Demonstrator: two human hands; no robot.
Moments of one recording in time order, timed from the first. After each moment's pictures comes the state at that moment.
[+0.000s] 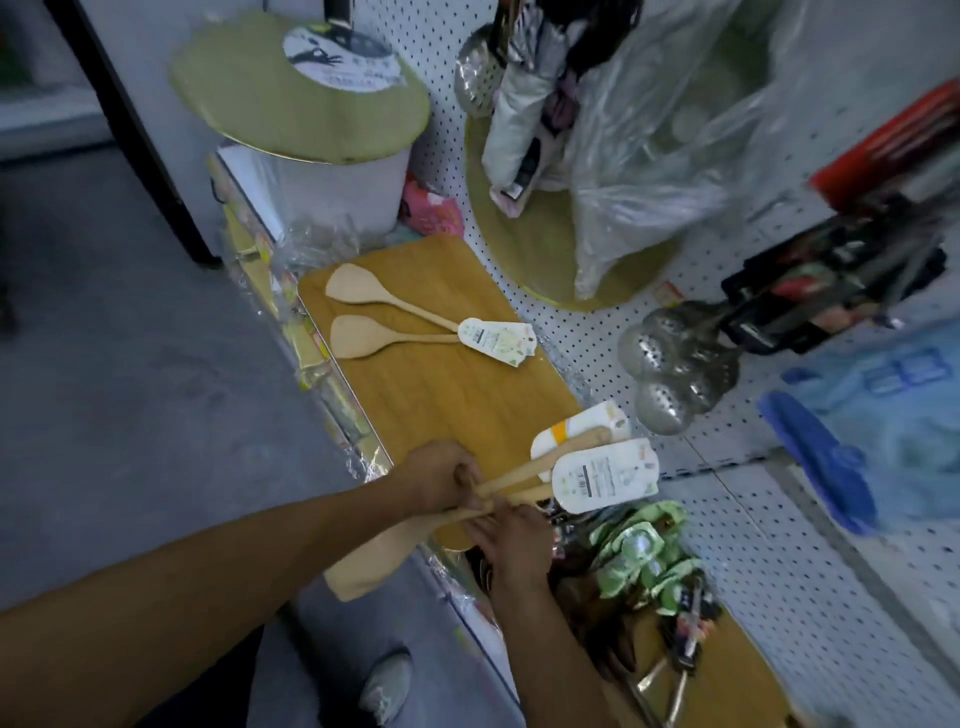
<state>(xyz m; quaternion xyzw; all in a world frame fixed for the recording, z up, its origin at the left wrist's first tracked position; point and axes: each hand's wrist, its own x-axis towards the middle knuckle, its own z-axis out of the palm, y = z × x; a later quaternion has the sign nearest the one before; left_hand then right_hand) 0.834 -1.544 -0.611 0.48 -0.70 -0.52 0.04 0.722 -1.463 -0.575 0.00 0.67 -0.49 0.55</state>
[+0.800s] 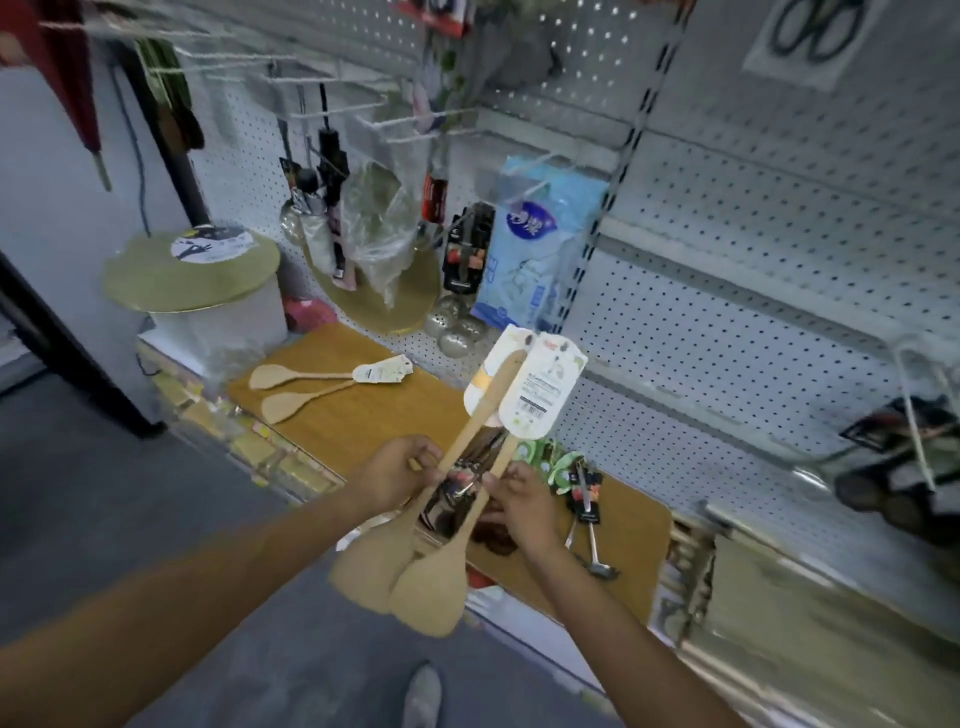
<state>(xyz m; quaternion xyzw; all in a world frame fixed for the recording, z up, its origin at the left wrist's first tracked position) 0.803 -1.320 -0.400 0.41 -0.76 -0.49 0.12 0.644 -1.190 -0.391 -0.26 0.66 -0.54 0.45</state>
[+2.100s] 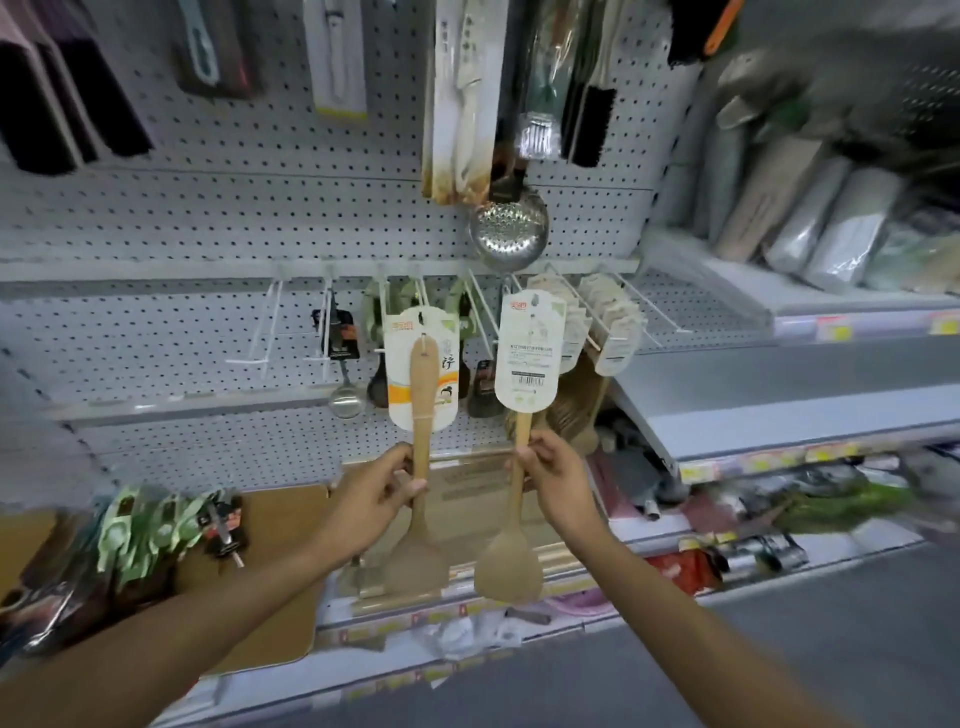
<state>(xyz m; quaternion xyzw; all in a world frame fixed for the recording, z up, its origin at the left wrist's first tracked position) 0.356 -0.852 -0.320 0.05 -0.89 -0.45 0.11 0.229 -0.627 -0.312 -0.19 0.73 -0.65 0.11</state>
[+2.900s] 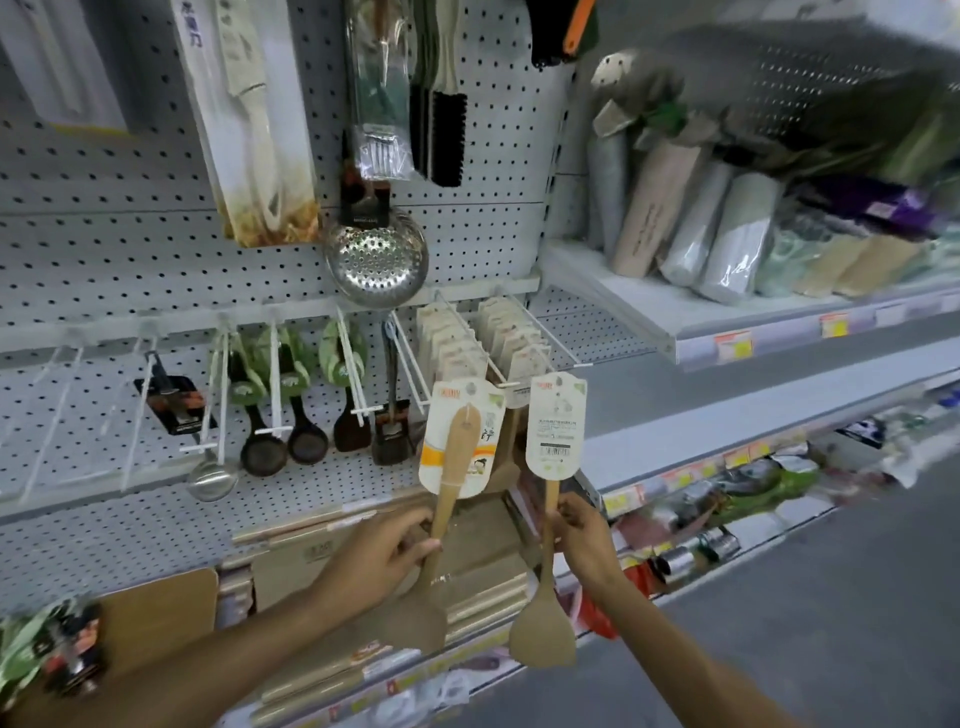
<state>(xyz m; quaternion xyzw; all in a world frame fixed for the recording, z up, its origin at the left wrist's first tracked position) 0.205 -0.760 -0.336 -0.07 -0.90 -0.42 0.02 0.092 -0.485 -0.388 -0.03 0.83 -0.55 0.09</state>
